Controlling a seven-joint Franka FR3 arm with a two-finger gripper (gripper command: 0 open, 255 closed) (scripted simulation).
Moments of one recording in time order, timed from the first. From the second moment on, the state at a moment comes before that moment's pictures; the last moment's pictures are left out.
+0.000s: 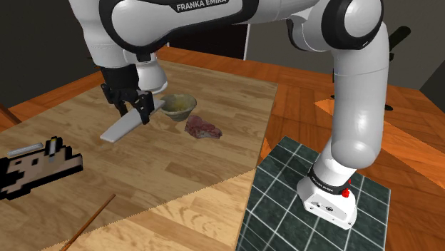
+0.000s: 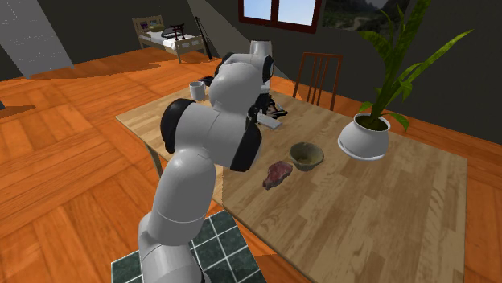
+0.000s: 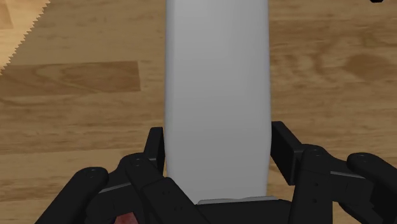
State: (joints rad) arm 0.03 0.43 0.82 -1.46 -0.32 1.75 2.07
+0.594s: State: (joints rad) arm -0.17 0.34 0.80 -1.56 -0.25 1.80 1.86
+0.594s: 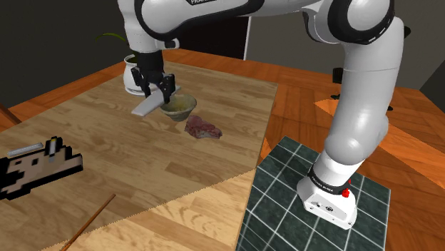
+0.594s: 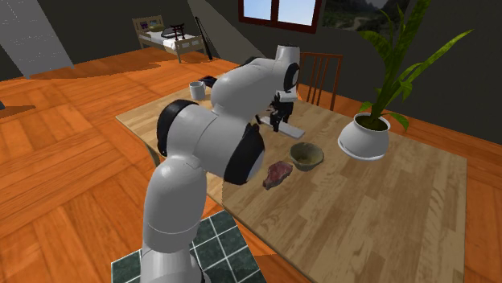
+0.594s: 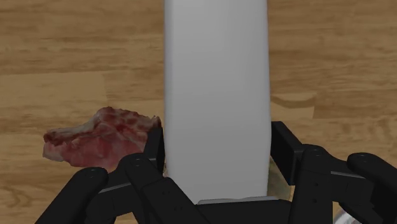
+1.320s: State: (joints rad) arm -0.32 0.36 0.73 -1.53 -0.25 1.80 1.64
